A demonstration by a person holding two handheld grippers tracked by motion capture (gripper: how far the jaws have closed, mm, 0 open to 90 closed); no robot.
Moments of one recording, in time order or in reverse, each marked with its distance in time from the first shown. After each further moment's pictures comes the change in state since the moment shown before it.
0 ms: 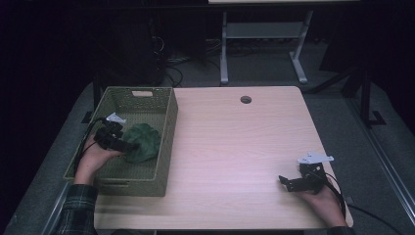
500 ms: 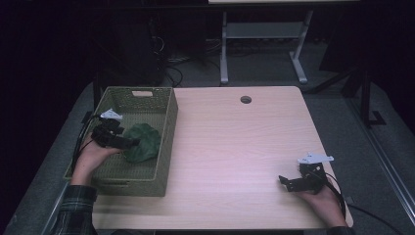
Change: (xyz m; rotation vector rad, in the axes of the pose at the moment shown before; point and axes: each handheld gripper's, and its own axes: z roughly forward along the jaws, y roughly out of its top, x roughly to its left) left arm -0.010 0.010 -0.017 -0.079 -0.038 -0.007; right arm 0.000 0.000 0.000 0.000 0.000 -0.001
